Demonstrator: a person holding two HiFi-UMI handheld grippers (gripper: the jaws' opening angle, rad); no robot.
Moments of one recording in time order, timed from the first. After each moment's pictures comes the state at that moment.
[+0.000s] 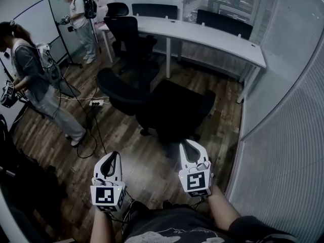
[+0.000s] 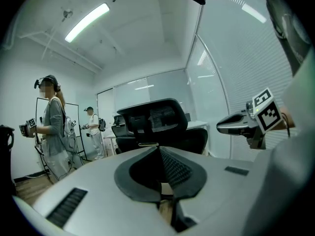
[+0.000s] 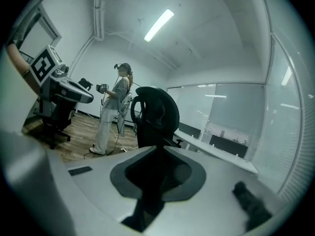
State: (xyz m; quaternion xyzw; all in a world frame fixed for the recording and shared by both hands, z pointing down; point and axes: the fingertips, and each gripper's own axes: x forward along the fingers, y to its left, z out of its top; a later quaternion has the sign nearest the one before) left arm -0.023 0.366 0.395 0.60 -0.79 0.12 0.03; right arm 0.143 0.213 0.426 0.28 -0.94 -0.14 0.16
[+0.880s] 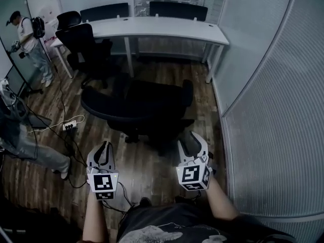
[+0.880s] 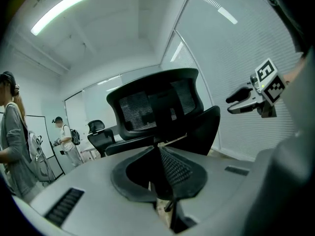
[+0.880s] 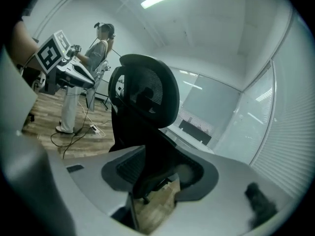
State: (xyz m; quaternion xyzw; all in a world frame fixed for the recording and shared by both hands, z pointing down) left arm -0.162 0.260 0.437 0.71 -0.68 0.21 -0.03; right arm 0.095 0.185 0.451 0.47 -0.82 -0.16 0.28
